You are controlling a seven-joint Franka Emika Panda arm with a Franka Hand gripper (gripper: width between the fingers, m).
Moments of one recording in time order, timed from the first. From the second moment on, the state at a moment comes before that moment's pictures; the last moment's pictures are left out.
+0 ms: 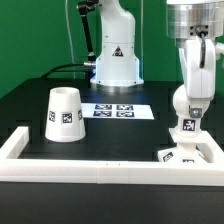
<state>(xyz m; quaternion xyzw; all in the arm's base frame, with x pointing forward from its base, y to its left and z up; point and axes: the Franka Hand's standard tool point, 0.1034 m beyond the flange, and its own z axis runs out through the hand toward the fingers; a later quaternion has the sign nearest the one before) 0.608 0.105 0.109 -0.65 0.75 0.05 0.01</state>
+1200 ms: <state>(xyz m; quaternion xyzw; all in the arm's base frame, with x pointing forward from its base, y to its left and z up) 0.559 0.122 0.101 -0.81 0.58 0.09 -0.04</state>
